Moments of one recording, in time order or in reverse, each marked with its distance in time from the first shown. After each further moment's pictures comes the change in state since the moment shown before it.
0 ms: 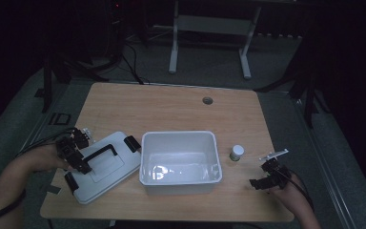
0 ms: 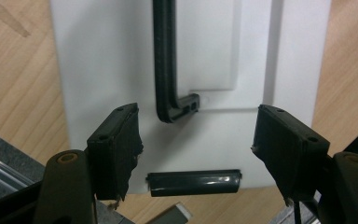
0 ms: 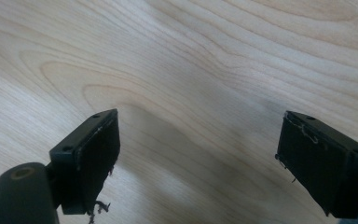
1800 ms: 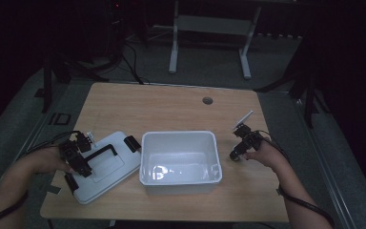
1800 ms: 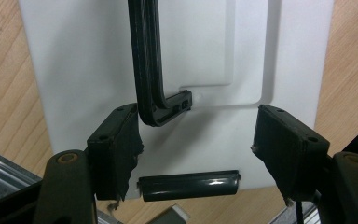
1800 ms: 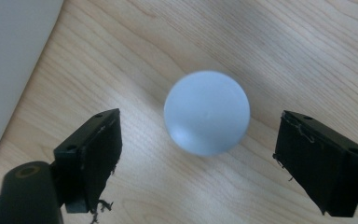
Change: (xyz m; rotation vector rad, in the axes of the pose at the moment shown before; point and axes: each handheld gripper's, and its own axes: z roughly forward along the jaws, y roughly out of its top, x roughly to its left) left arm -0.003 0.003 0.011 0.040 0.016 0.024; right arm 0.012 0.138 0.016 0.243 0.073 -0.086
